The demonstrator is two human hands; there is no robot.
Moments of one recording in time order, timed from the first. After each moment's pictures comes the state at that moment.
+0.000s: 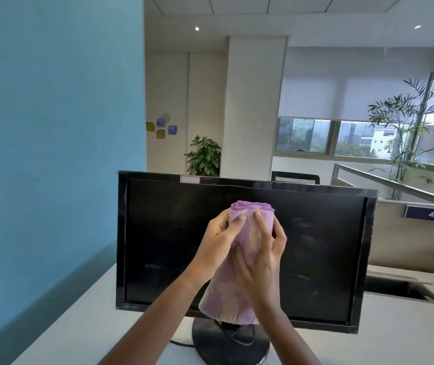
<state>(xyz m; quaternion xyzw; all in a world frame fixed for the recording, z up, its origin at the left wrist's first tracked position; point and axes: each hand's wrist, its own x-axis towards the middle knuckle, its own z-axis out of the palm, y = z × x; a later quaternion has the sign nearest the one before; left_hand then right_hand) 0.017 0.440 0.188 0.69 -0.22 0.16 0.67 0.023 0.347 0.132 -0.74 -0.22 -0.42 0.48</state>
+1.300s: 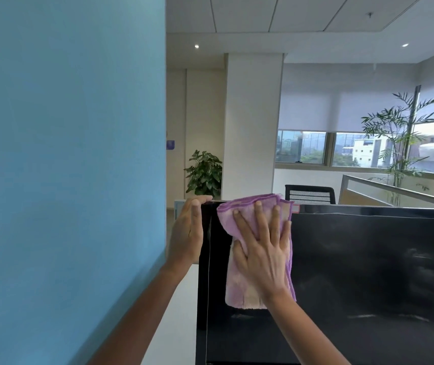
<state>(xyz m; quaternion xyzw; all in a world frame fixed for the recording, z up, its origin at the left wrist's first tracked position) 0.117 0.695 0.199 0.75 -0.18 0.39 0.50 0.149 0.540 0.145 -0.80 -0.13 -0.58 0.06</state>
